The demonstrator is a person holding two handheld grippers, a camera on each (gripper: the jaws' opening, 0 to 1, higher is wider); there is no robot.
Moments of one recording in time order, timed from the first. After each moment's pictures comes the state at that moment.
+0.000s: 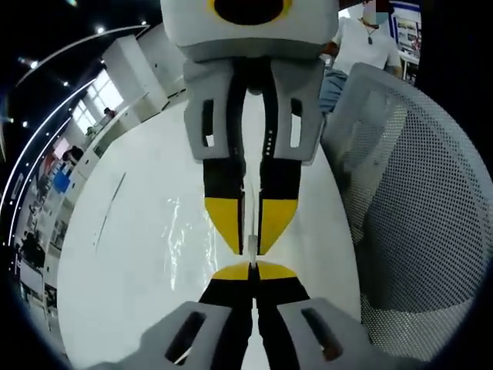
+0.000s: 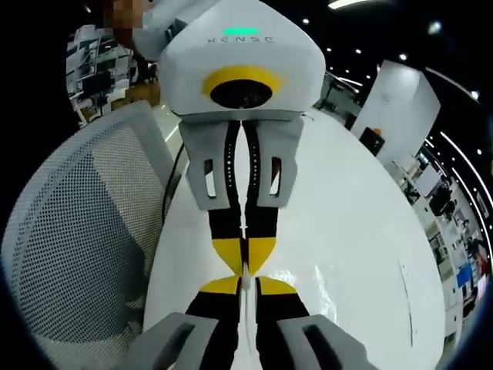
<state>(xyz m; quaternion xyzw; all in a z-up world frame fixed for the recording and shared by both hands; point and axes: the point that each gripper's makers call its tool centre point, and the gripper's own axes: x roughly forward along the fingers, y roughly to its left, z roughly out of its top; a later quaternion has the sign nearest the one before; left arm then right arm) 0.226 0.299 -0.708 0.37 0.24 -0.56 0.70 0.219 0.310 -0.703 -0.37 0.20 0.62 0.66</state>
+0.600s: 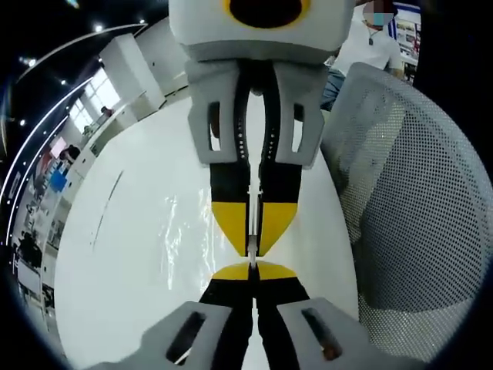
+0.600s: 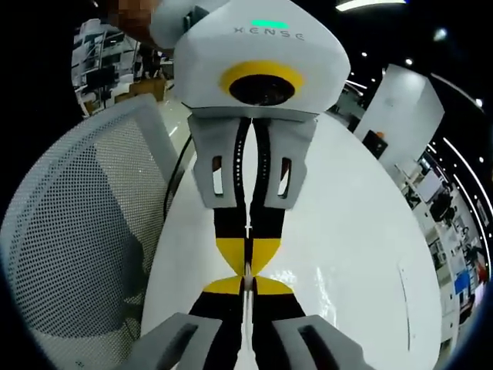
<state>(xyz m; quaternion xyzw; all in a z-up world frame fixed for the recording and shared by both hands) 0.223 0.300 -0.711 0.37 0.25 -0.56 0.70 0.216 0.309 -0.705 -0.39 0.19 0.62 0.66</state>
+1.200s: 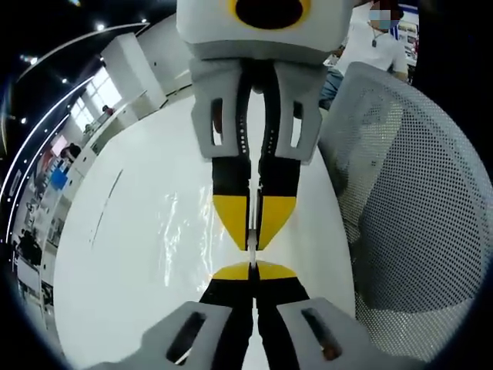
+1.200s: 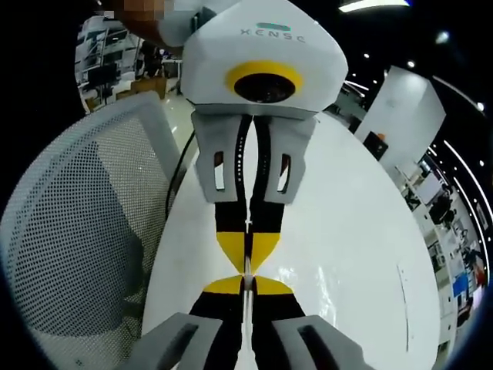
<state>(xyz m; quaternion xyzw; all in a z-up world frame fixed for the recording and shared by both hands) 0.219 0.305 -0.713 0.36 0.25 -0.56 0.70 0.214 0.308 -0.708 -0.39 0.19 0.62 0.65</state>
